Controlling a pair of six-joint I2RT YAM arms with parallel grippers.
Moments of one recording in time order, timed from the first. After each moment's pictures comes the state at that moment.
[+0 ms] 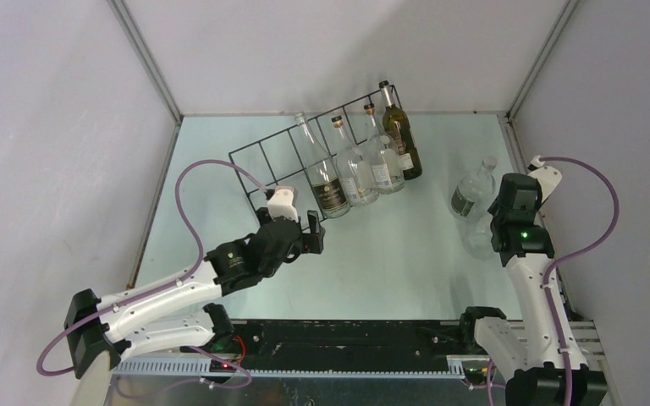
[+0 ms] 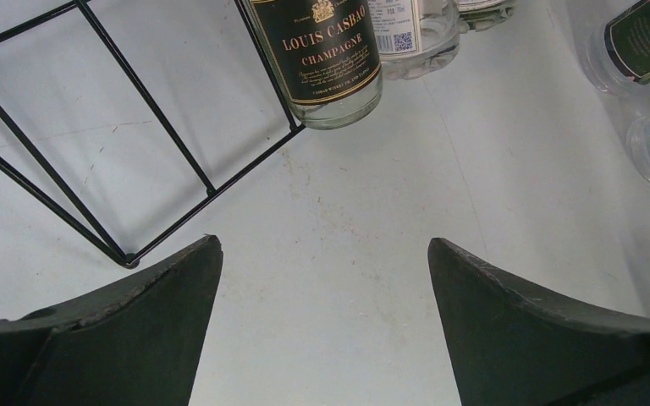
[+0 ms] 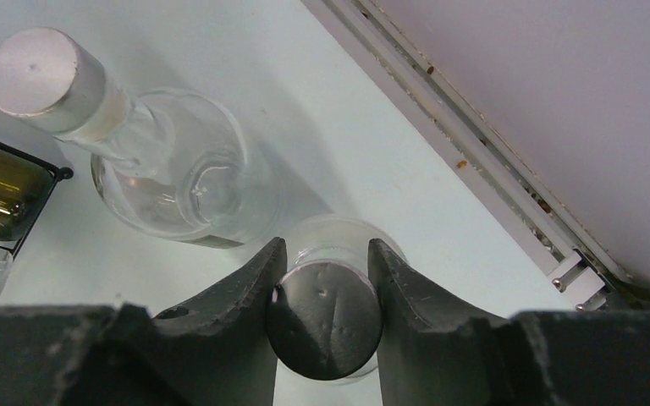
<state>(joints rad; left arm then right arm) -1.01 0.96 0.71 -0.32 -0.56 -0.62 -0.06 0.87 0.79 -0.50 0.50 0.37</state>
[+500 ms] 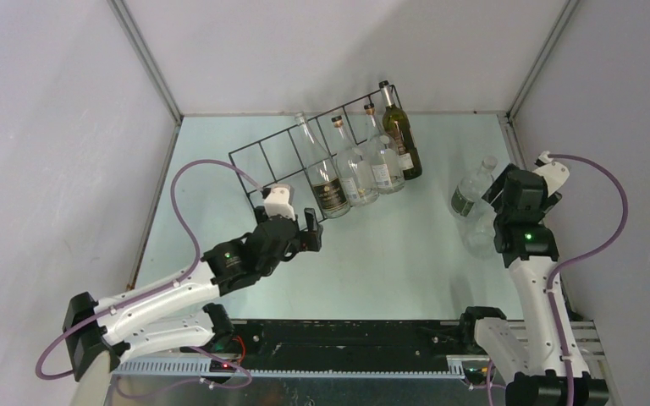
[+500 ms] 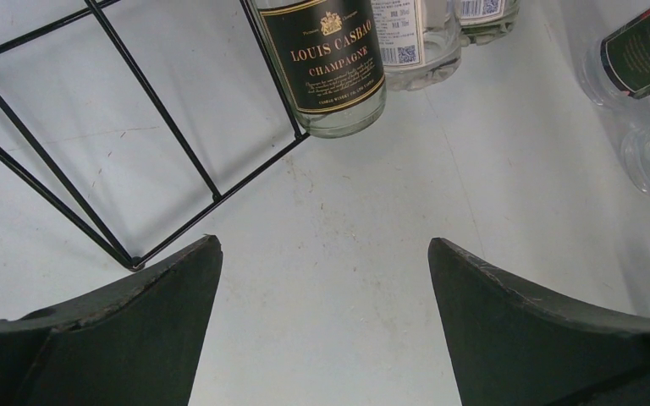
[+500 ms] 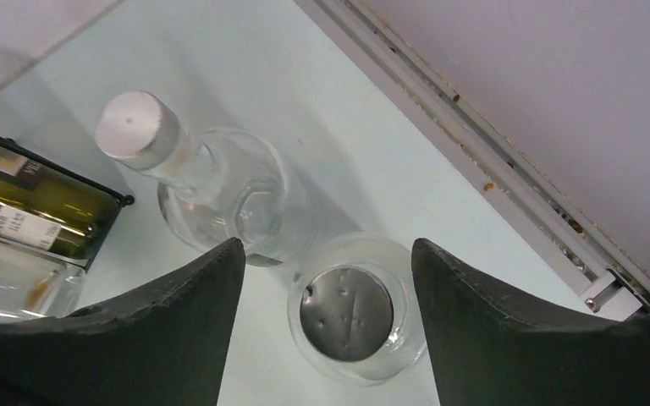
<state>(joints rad) -0.99 0.94 0.71 -0.32 -0.56 -0.62 -0.06 0.86 0.83 -0.47 0.48 0.41</state>
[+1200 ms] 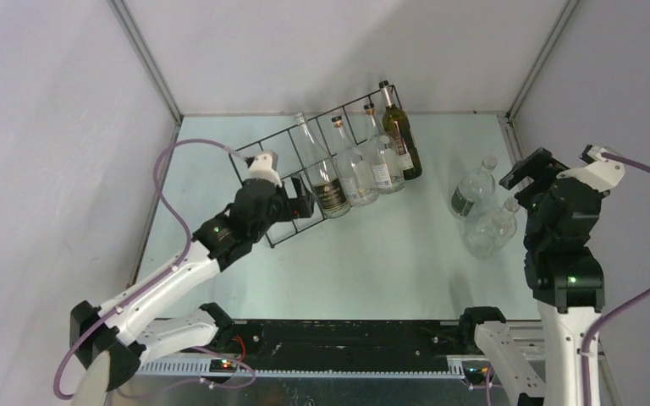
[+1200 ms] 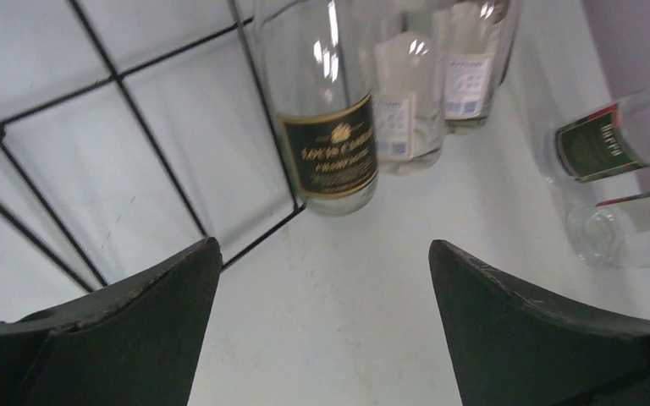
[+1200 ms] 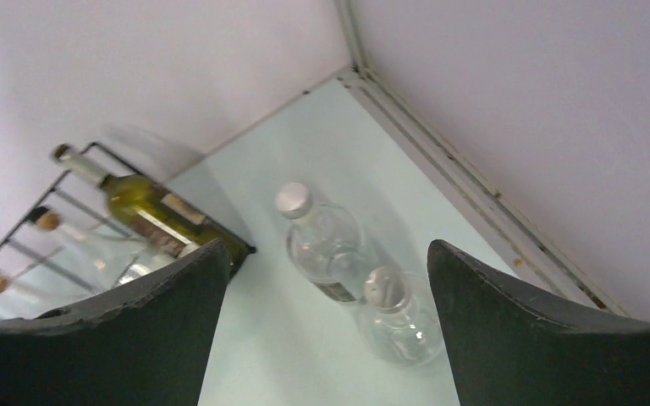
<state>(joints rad) -0.73 0.98 0.81 -0.30 -0.34 -0.58 -0.02 0.71 1.16 -0.66 0.45 0.40</state>
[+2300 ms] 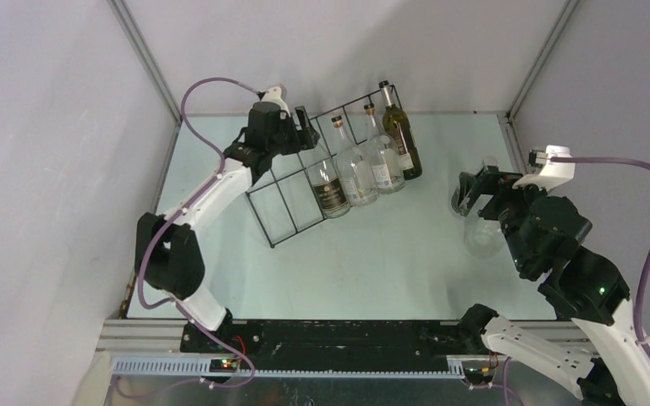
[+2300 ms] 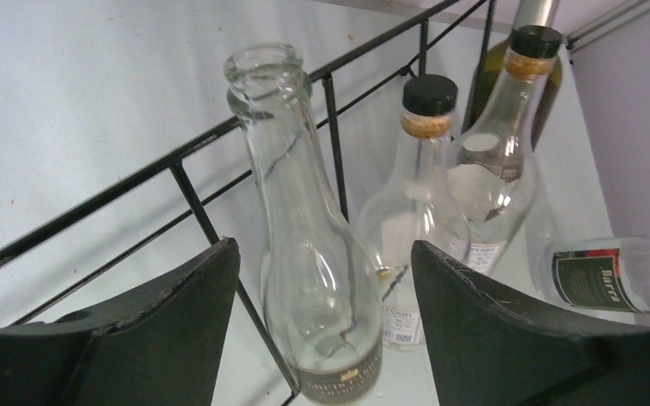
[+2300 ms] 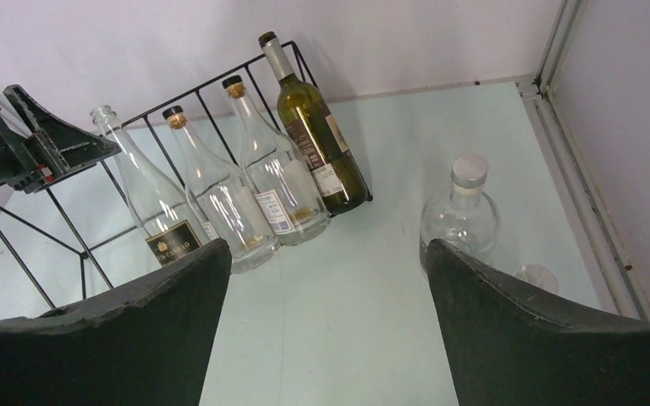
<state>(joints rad) -0.39 1.62 1.38 -0.18 0.01 -0.48 0.77 0.71 1.28 -0.73 0.71 0.30</state>
